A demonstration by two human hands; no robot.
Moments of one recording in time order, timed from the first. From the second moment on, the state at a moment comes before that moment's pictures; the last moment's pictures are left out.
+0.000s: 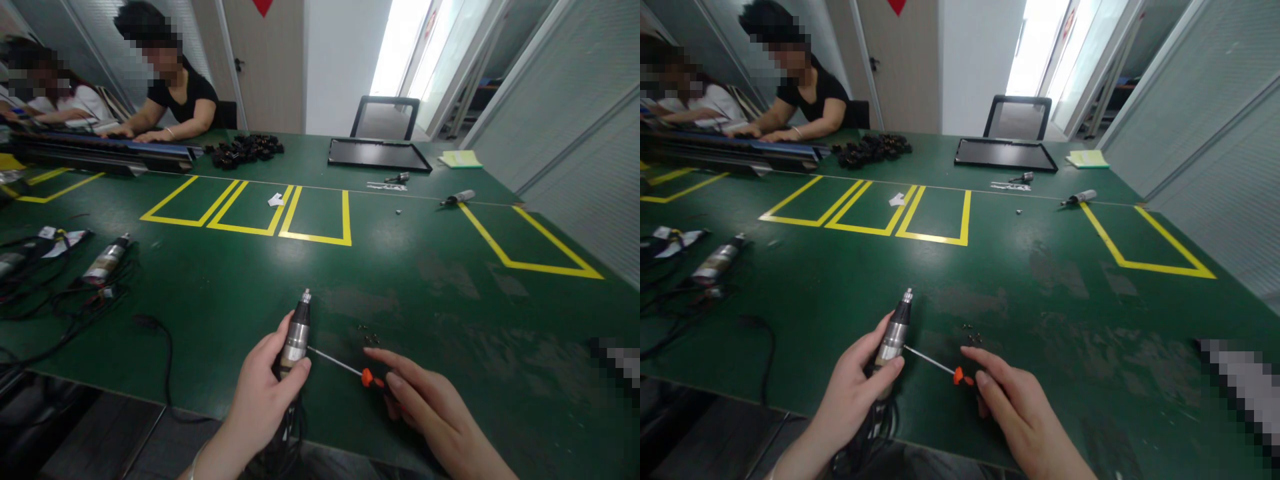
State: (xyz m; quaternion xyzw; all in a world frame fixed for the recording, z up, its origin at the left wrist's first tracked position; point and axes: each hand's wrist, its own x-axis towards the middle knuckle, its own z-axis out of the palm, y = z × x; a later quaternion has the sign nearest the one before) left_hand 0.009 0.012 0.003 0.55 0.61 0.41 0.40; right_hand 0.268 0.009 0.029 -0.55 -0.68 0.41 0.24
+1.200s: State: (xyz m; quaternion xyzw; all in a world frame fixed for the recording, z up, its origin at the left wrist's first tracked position) left_hand 0.010 0.013 0.005 0.54 0.61 0.41 0.41; right_hand 0.271 0.010 0.022 -0.53 -0.73 0.25 0.34
